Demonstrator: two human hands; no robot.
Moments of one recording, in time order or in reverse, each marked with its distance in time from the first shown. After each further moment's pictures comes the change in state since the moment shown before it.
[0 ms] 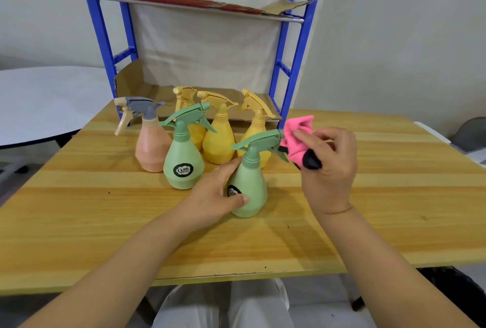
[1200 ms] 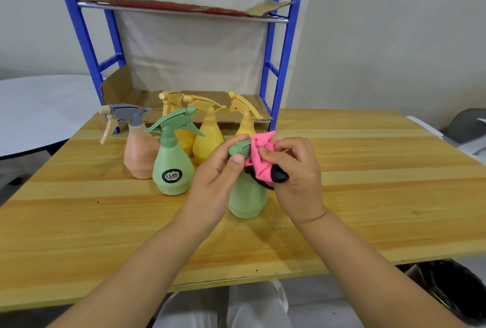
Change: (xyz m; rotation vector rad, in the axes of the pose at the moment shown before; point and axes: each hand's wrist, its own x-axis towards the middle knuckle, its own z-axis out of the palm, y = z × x) left_hand 0.000 0.053 0.017 -0.439 0.262 0.197; right_hand -0.015 -0.010 0.010 0.229 -0.165 -0.011
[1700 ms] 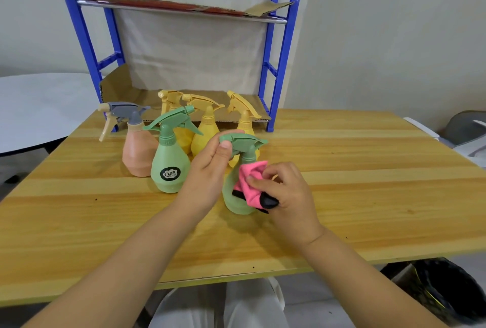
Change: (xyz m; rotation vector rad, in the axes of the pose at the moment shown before) left_hand 0.010 0.006 -0.003 0.115 0.038 -0.069; right_hand -0.038 -0.002 -0.005 -0.073 -0.237 0.012
